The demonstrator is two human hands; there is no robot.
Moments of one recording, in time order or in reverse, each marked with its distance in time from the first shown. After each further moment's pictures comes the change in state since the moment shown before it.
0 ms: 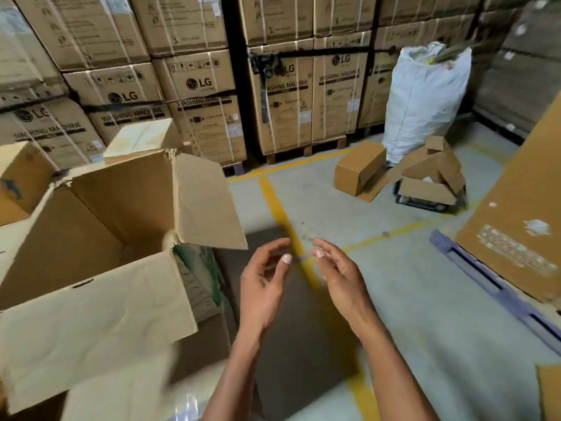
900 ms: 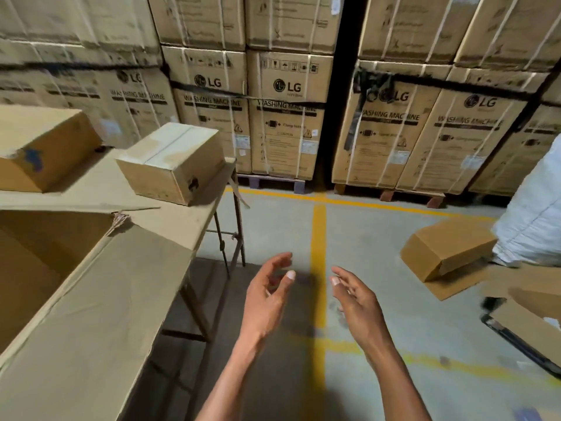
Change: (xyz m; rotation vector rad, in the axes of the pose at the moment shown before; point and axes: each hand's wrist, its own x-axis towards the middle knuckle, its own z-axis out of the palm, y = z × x) left_hand 0.395 -0.142 0.105 -0.036 0.347 -0.265; right_hand 0.488 0.030 -0.025 -0.187 -0.342 0.084
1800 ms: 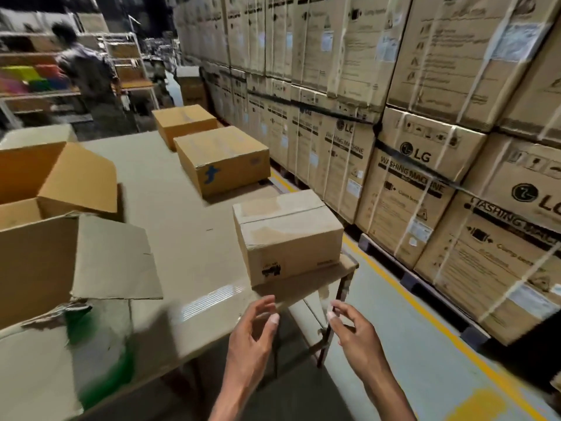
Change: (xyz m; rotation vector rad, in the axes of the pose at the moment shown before) left_hand 0.343 -0.018 -0.016 0.208 1.043 -0.191; right_hand 0.493 -0.118 0.171 -0.195 -0.874 -0.178
